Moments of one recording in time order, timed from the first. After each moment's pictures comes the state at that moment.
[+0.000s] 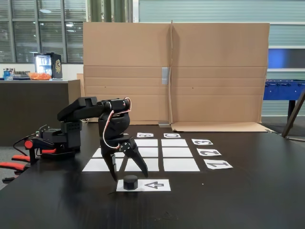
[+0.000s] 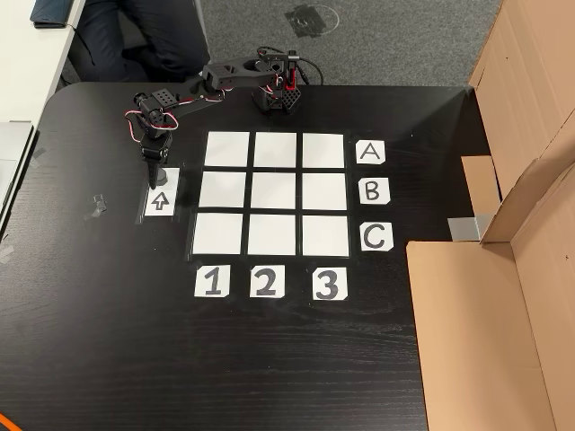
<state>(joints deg) 44.8 22.7 9.8 98.5 -43.7</state>
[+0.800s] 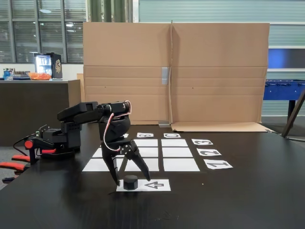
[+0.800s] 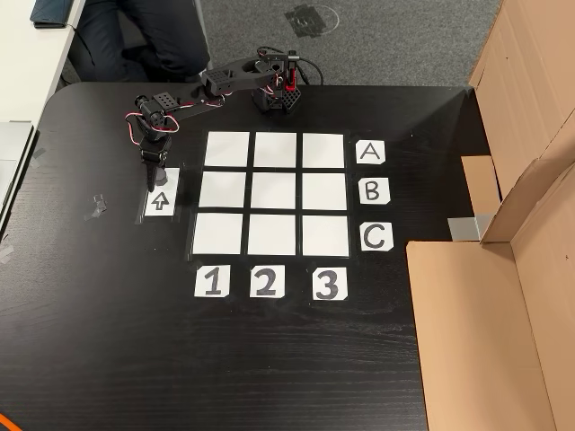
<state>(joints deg) 44.8 16.9 1.9 98.5 -43.8</state>
